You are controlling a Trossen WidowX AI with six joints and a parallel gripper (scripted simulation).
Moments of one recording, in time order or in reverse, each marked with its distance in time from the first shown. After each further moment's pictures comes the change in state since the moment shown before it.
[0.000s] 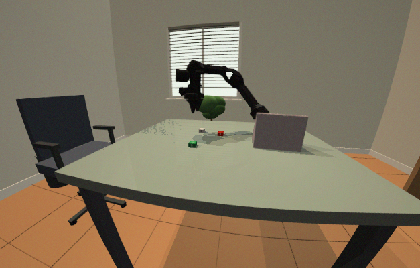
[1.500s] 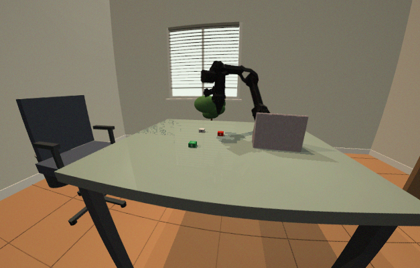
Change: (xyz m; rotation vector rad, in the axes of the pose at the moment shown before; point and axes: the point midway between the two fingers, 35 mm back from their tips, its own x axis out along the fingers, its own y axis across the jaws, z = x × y) arm 0.002 -0.027 -0.128 -0.031 0.024 -0.019
